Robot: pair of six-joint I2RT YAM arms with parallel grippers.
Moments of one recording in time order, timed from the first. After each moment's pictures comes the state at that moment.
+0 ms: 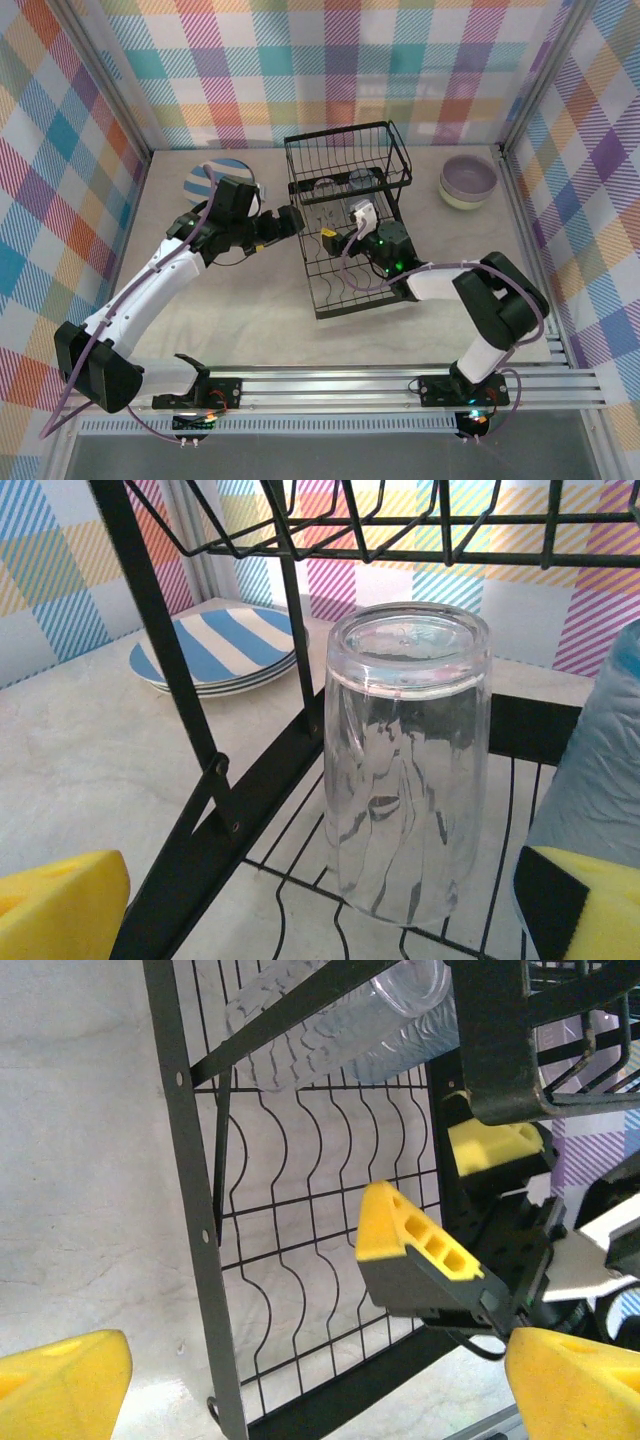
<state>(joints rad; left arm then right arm) -0.49 1.29 1.23 -0.75 0.22 -0.79 0.62 1.68 0.65 0.88 -0.10 0.07</state>
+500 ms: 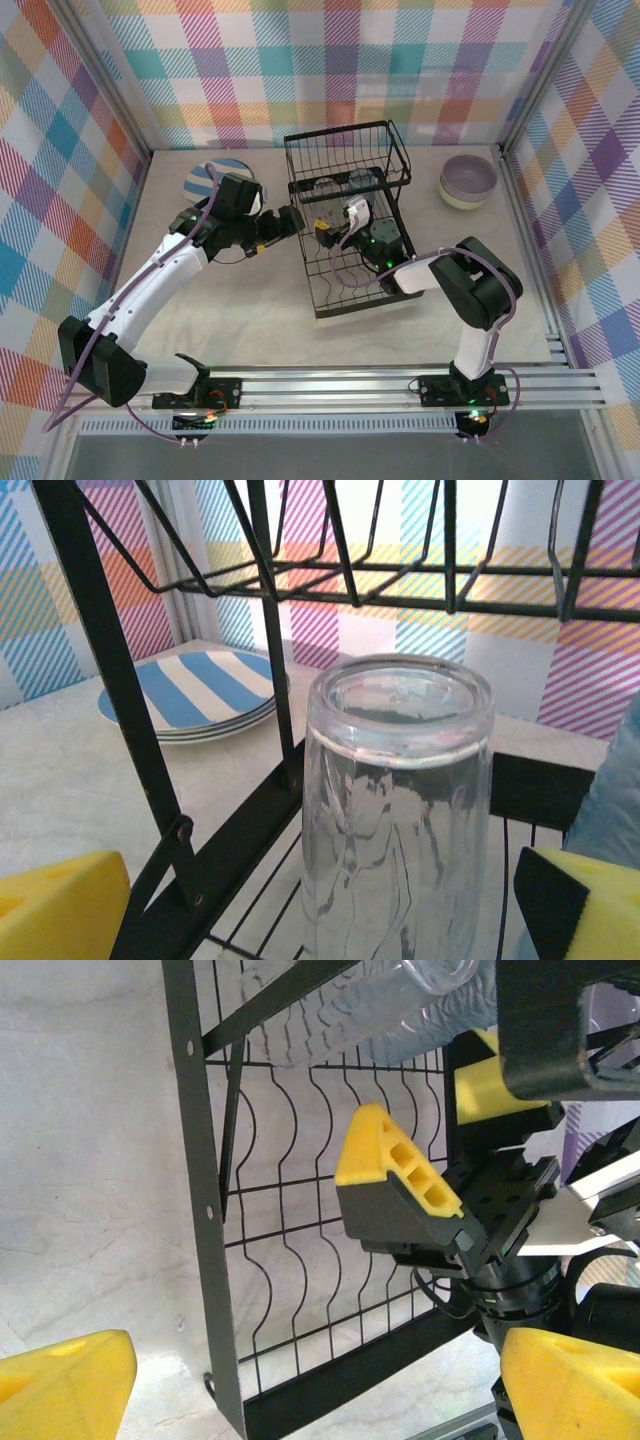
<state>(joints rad) -0.49 1.32 1.27 -0.81 0.23 -0.83 0.62 1.84 0.73 1.07 -0.05 0.04</state>
